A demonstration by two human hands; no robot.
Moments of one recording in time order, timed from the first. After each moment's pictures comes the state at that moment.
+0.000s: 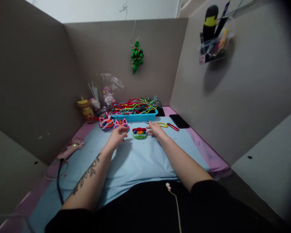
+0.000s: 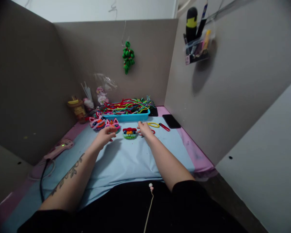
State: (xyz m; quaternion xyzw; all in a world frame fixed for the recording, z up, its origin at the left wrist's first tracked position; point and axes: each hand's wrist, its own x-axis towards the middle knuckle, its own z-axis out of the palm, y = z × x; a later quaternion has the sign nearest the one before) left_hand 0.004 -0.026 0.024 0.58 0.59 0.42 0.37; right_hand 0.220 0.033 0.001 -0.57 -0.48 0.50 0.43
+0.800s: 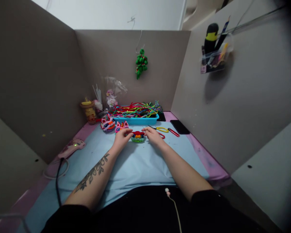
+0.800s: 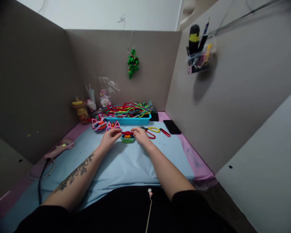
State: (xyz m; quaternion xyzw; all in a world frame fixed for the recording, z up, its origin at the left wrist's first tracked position) left_hand 0.015 -0.012 0.000 0.66 0.51 0.51 0.22; right_hand 0.210 0.007 0.007 -0.46 -0.65 0.41 0.43
